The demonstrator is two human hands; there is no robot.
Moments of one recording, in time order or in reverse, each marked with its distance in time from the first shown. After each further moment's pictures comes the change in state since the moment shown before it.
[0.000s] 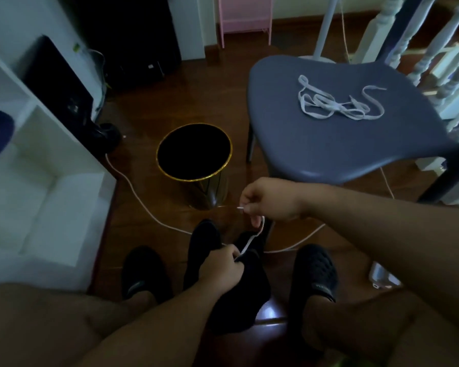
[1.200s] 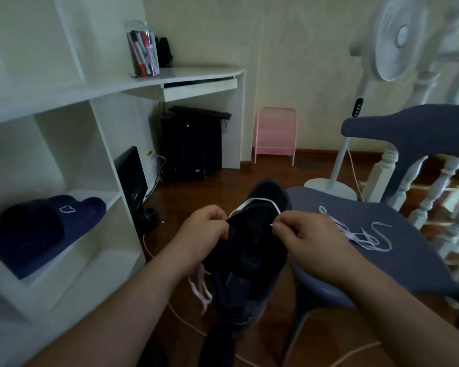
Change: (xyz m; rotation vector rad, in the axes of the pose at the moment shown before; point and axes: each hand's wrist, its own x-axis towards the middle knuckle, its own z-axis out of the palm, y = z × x) left_hand -0.122 0.104 -0.300 -0.605 0.417 0.380; right_hand -0.081 -0.117 -0.083 -0.126 0.798 -0.269
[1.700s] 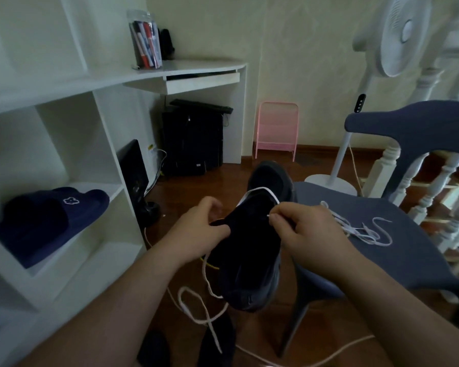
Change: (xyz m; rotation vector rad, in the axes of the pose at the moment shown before) left_hand -0.003 -0.017 -0.020 0.364 -0.021 0.016; right_hand -0.001 -0.014 0.007 -0.001 0.064 -0.062
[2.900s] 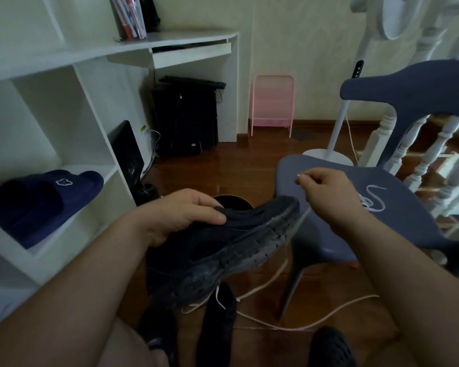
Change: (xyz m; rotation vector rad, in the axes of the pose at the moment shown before) left_hand -0.031 0.014 -0.025 -0.365 -0.476 -0.154; right_hand 0.001 0.049 -0.004 0.239 0.190 0.504
